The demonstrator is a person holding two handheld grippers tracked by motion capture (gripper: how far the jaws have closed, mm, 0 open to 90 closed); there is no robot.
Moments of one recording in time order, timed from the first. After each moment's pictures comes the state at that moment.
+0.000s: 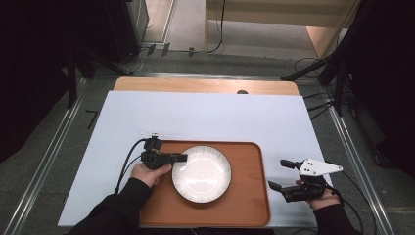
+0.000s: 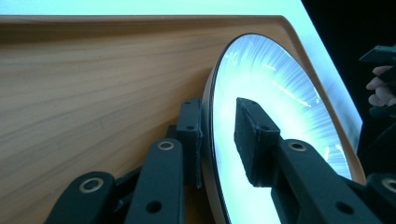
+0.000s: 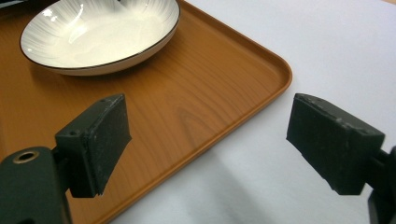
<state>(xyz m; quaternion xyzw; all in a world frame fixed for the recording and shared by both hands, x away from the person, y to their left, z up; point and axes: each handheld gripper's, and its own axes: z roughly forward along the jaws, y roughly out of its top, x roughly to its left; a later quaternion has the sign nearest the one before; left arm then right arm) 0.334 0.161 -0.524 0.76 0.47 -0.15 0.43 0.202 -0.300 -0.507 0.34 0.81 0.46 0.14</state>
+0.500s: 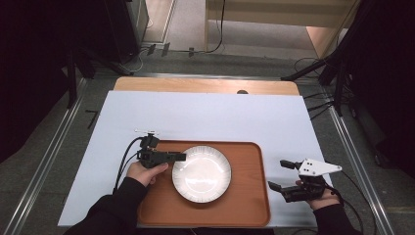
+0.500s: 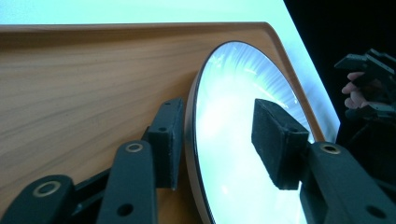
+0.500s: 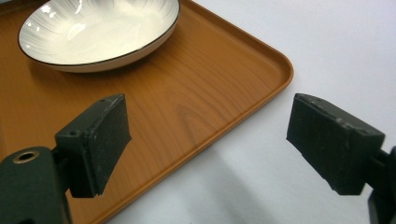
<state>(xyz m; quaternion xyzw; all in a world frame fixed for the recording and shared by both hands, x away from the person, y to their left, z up) 0.334 0.168 -0.512 0.76 0.47 -0.16 0.42 0.202 -0.300 -0.508 0.34 0.81 0.45 0.14</state>
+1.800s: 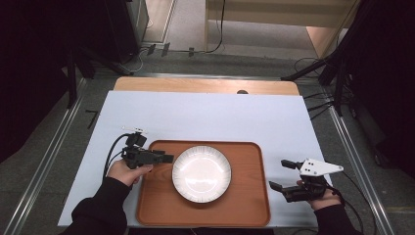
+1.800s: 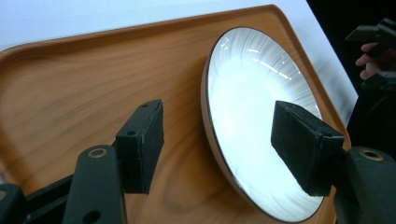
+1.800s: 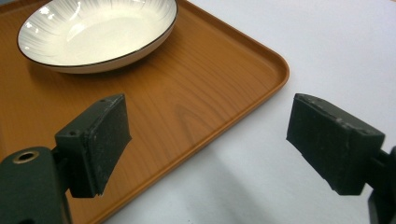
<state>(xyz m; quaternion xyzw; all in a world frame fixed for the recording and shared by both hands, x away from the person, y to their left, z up) 0.328 0.201 -0.485 0.79 0.45 -0.13 0.40 0.201 -0.302 -0.506 0.35 0.81 0.45 0.14</state>
